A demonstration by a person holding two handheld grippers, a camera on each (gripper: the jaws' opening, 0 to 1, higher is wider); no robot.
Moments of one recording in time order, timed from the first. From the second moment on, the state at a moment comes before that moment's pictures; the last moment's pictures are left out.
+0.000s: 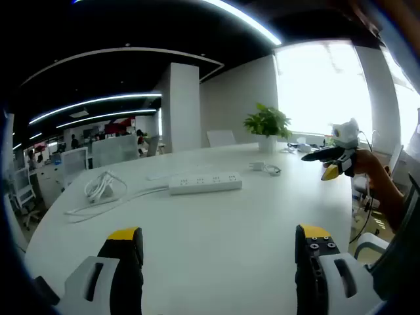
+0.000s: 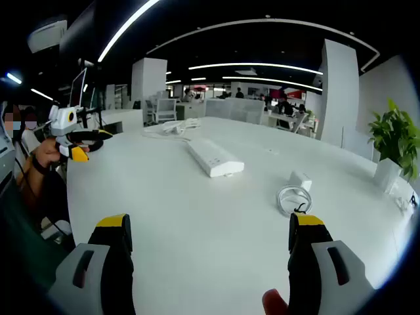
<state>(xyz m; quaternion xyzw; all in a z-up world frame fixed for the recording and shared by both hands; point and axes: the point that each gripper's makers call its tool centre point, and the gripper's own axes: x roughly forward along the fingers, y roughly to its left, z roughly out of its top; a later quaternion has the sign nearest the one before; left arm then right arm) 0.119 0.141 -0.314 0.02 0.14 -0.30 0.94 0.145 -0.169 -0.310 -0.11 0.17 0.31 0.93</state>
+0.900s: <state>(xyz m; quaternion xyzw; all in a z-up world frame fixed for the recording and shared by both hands) 0.124 0.146 -0.323 0.01 0.14 -0.30 0.94 0.168 -0.149 -0.312 -0.14 0.18 0.33 0.91</state>
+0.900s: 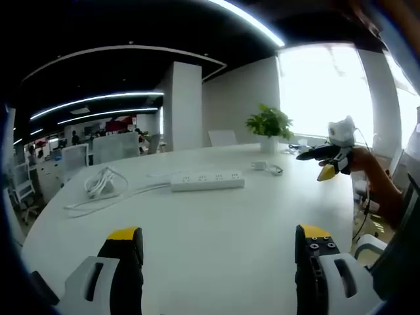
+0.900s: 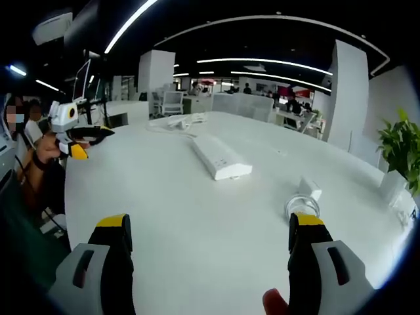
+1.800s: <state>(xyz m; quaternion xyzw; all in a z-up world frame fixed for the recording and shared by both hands) 0.129 0.156 -0.333 0.00 0.15 -0.30 0.94 0.204 -0.123 -0.316 -0.18 0.20 0.36 0.89</state>
